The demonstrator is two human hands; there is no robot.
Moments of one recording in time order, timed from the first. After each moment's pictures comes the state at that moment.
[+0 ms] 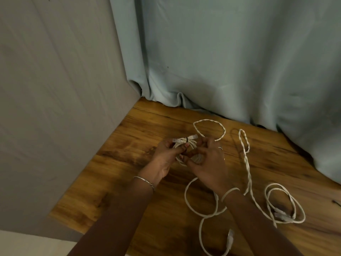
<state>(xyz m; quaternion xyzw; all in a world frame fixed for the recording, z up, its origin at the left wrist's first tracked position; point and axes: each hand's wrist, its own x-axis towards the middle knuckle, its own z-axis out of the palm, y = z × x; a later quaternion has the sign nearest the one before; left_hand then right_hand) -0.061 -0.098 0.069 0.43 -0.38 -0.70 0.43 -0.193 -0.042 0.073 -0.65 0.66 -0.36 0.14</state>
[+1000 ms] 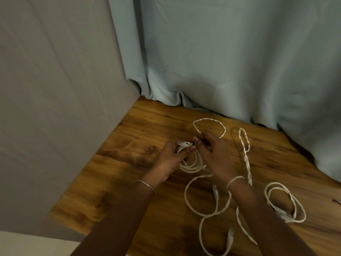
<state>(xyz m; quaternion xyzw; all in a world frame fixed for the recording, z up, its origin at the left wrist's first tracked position) -0.067 -0.097 0.052 0.43 -0.51 -0.63 0.39 -0.209 -0.061 0.084 -0.64 0.62 -0.42 0.16</state>
